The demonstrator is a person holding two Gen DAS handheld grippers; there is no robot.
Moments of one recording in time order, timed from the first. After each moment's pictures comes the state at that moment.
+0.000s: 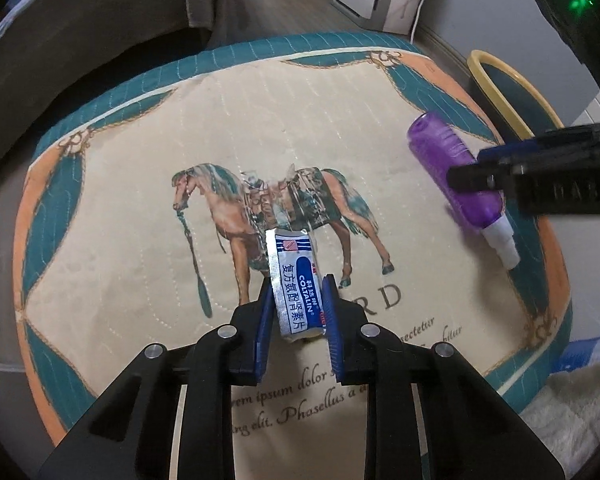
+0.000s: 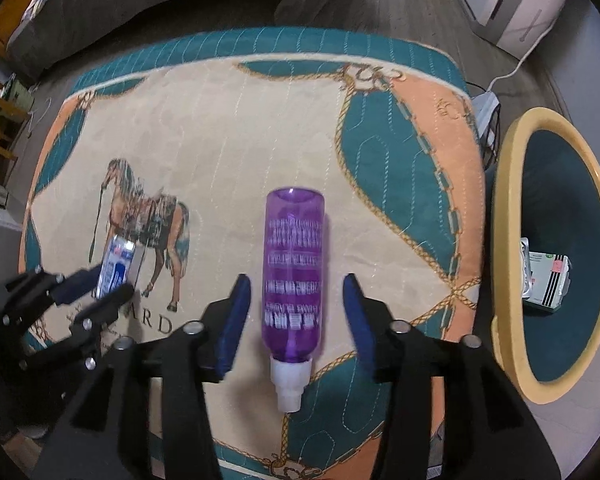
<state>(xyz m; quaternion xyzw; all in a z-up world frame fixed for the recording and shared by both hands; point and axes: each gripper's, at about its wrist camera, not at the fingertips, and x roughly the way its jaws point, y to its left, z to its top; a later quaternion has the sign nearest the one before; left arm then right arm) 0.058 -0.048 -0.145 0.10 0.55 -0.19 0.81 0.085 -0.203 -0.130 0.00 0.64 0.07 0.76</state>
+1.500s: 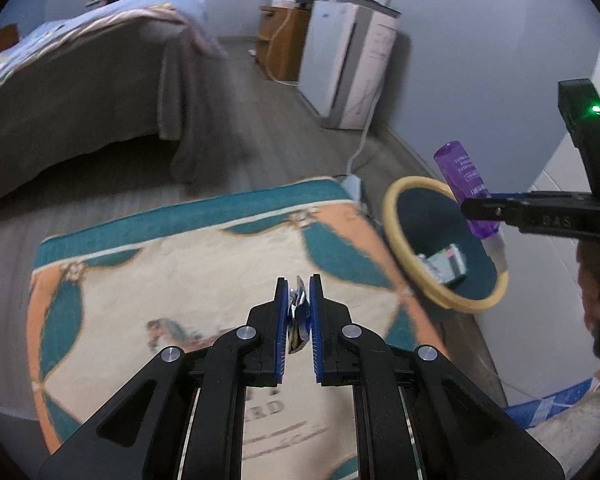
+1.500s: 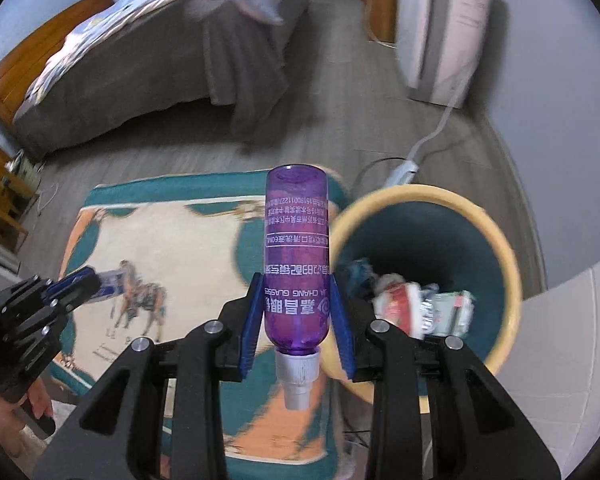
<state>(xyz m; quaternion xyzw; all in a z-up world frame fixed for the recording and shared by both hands) 0.061 -0.110 -0.024 0.04 0.43 -0.25 0.87 0.063 -0.338 0.002 0.06 0.52 0.02 0.85</state>
